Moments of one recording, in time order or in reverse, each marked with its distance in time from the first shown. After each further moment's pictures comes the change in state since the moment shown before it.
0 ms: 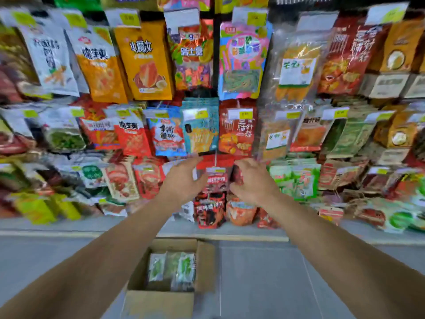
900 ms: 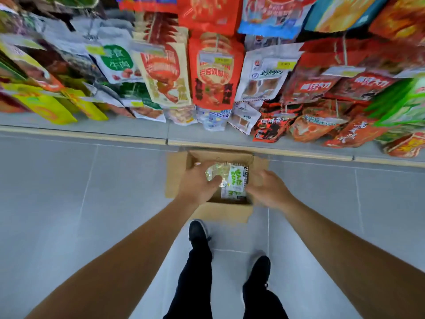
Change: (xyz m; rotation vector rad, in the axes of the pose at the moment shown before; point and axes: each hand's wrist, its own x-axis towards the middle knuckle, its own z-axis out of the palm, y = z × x) left_hand -0.029 -0.431 0.086 -0.257 -0.440 -0.537; right_hand 0.079 -0.163 0.396 0.266 -0.642 0.534
